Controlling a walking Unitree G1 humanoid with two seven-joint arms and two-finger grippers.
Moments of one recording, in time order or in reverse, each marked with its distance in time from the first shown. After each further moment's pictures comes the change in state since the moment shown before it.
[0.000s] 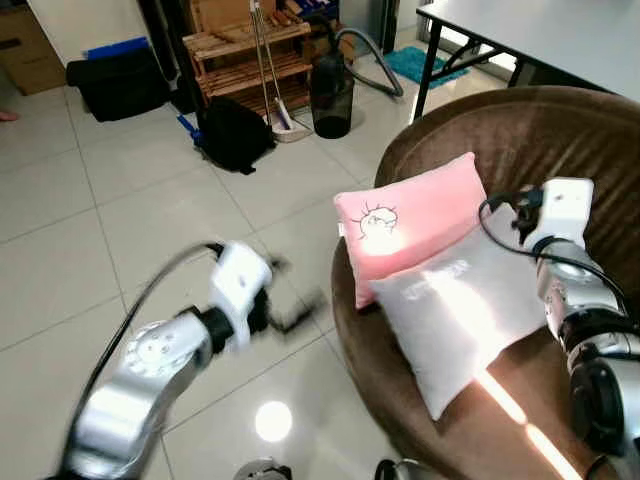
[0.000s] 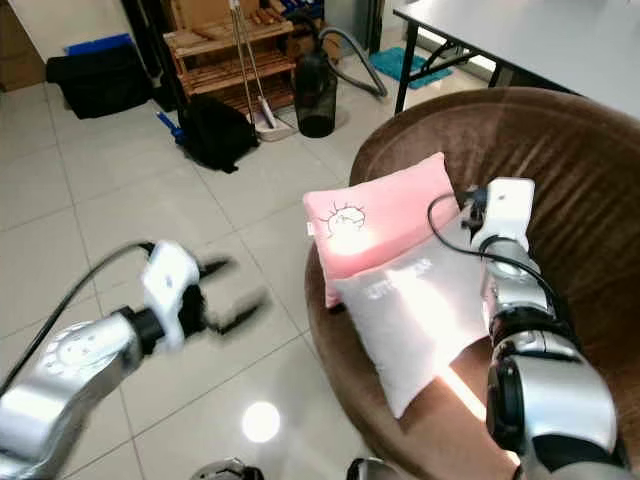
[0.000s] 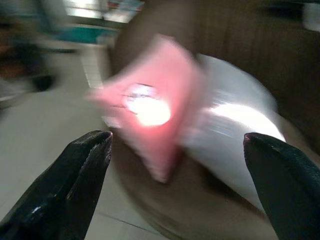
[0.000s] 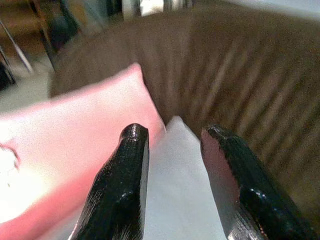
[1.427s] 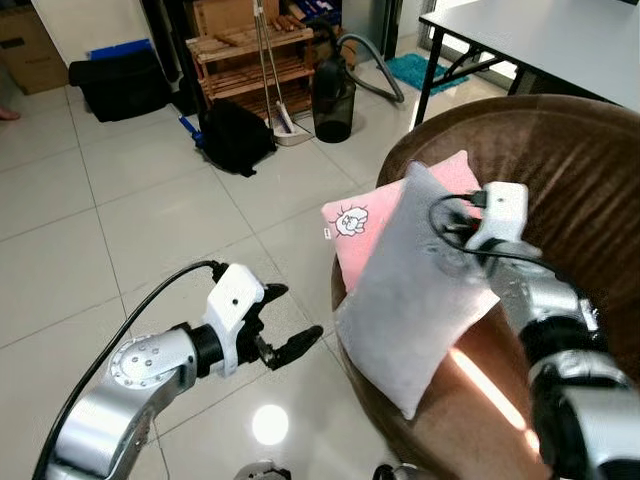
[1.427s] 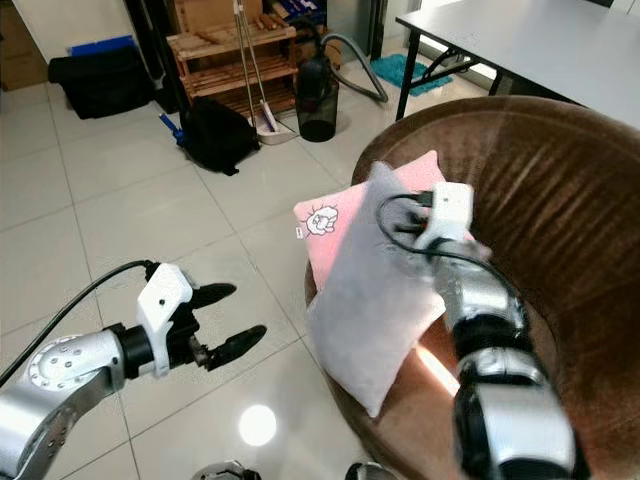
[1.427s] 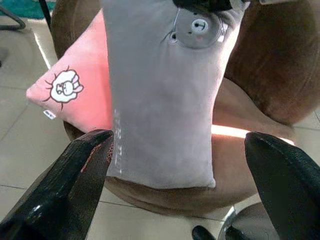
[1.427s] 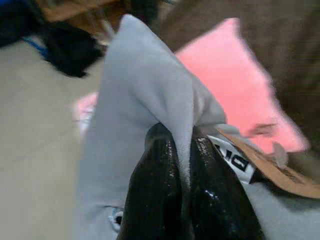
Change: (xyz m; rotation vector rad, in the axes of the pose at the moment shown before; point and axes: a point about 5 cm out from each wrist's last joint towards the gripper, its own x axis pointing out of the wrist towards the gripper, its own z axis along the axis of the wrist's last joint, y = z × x) left arm -0.024 -0.015 -0.009 0.027 0.121 -0.304; right arm -0.006 0.050 -0.012 0.099 0.210 0.224
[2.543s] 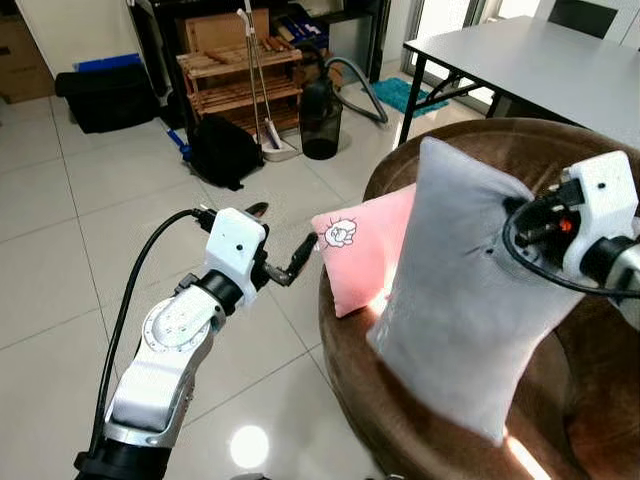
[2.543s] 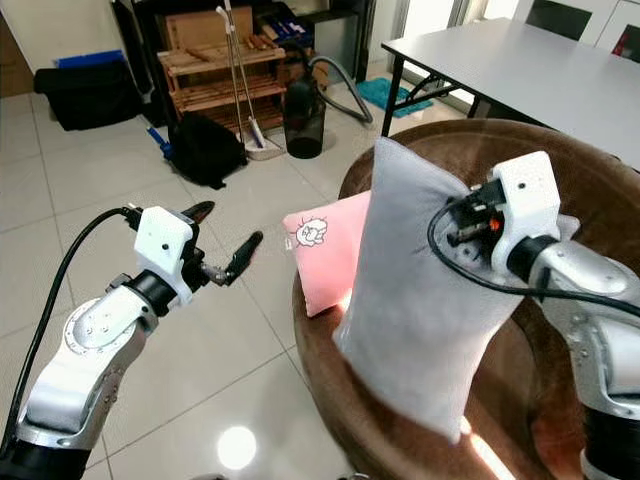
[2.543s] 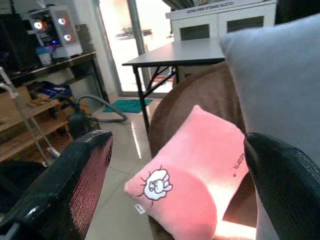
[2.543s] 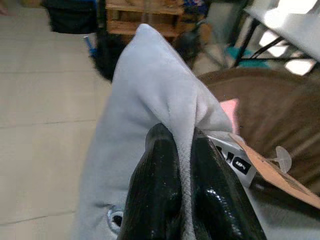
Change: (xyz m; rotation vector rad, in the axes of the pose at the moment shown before) left arm 0.028 0.029 0.039 0.156 -0.302 0.384; right arm -0.126 -0.016 0.068 -0.268 -0.081 0.325
